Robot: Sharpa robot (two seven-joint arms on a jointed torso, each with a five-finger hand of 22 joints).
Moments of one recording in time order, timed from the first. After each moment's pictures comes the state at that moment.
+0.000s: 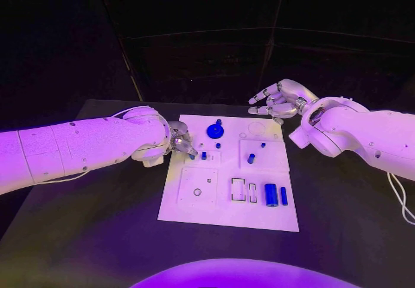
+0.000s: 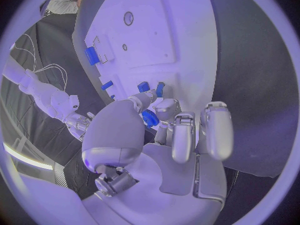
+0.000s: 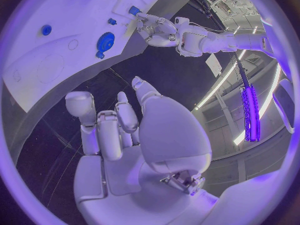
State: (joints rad) left arm 1.36 -0.75 -0.20 1.48 -1.00 0.02 -0.58; left_hand 1.09 -0.07 0.61 0.06 0.13 0.91 0.04 0.70 0.53 1.31 -0.03 1.15 0.96 1.47 -0.08 1.57 1.31 0.05 1.47 0.03 1.39 1.31; right arm 1.38 -0.73 -0.15 1.40 -0.79 -0.36 0.08; right_hand 1.33 -0.03 0.12 0.05 0.26 0.90 0.17 0.18 0.08 1.31 0.08 1.27 1.25 1.47 0.01 1.48 1.31 0.12 1.23 0.11 1.22 0.86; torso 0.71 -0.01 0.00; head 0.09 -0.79
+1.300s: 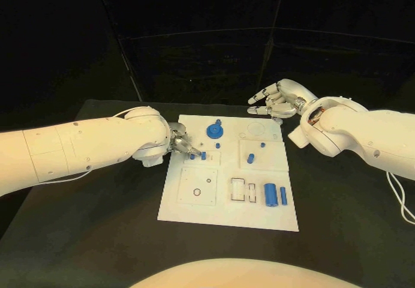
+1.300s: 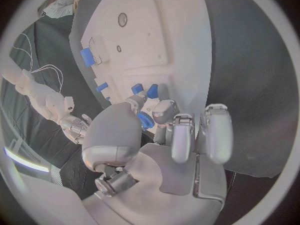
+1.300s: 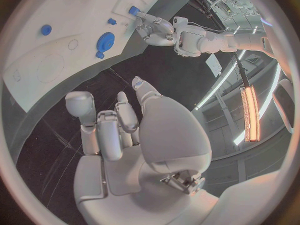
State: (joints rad) left arm 1.35 -0.73 -0.20 1.44 -1.00 0.04 -0.60; left_hand 0.94 -0.09 0.30 0.18 0.13 0.97 0.02 0.70 0.50 1.34 -0.05 1.18 1.00 1.47 -0.10 1.57 1.31 0.05 1.46 0.02 1.44 1.31; right arm 1.38 -0.73 -0.15 1.40 -0.79 -0.36 0.08; right_hand 1.33 -0.03 0.11 0.05 0.26 0.90 0.17 0.18 0.08 1.31 0.08 1.27 1.25 1.47 0.01 1.48 1.31 0.12 1.23 0.11 1.22 0.86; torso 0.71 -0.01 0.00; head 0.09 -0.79
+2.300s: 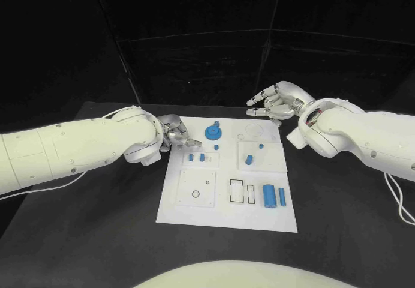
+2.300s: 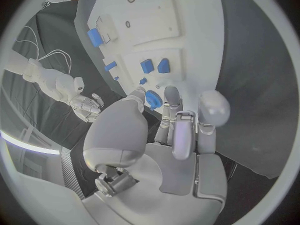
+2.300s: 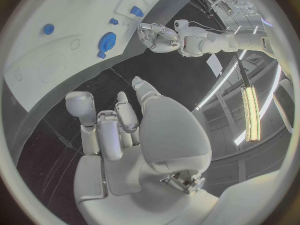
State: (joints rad) left arm 1.37 -0.78 -0.20 1.48 -0.96 -0.15 -0.47; left_hand 1.09 -0.07 0.05 0.27 0.13 0.79 0.09 0.61 0.42 1.07 0.02 0.90 0.67 1.47 -0.05 1.48 1.31 0.12 1.33 0.05 1.08 0.98; right arm 1.38 -0.73 -0.15 1.39 -0.79 -0.36 0.08; right_hand 1.33 -0.03 0.11 0.05 0.26 0.90 0.17 0.18 0.08 1.31 0.08 1.27 1.25 1.47 0.01 1.48 1.31 0.12 1.23 0.11 1.22 0.86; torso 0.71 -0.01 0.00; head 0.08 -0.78
